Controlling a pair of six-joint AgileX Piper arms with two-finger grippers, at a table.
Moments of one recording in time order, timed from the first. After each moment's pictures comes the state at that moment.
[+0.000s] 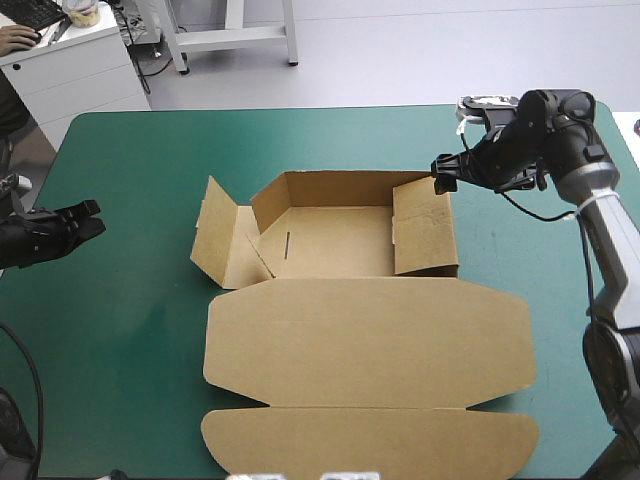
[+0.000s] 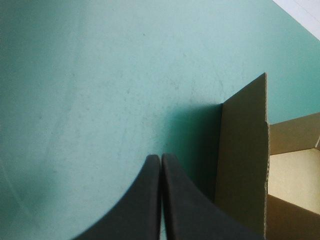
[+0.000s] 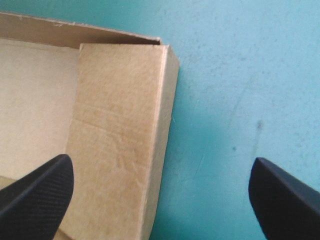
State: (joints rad) left arm 0.54 1.47 -1.10 -0.94 0.93 0.55; right arm 0.15 1.75 -1.80 0.16 1.24 0.00
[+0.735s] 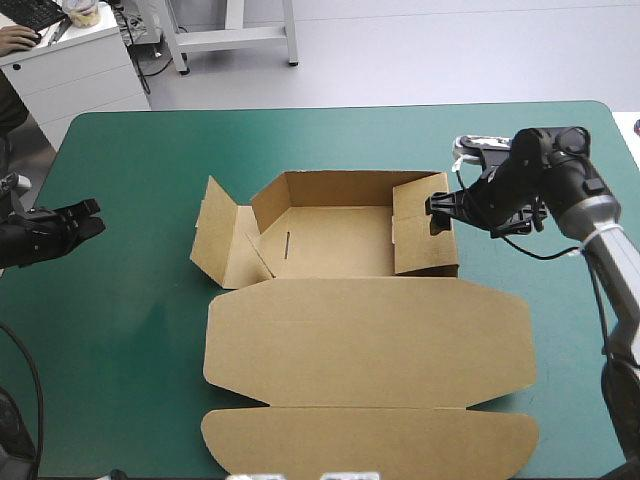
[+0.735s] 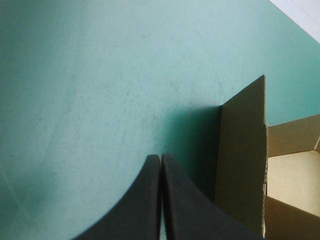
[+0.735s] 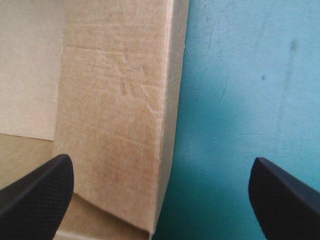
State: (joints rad) left arm 0.54 1.47 -1.10 -0.95 0.92 0.55; right arm 0.20 1.64 -1.54 0.16 1.21 0.10
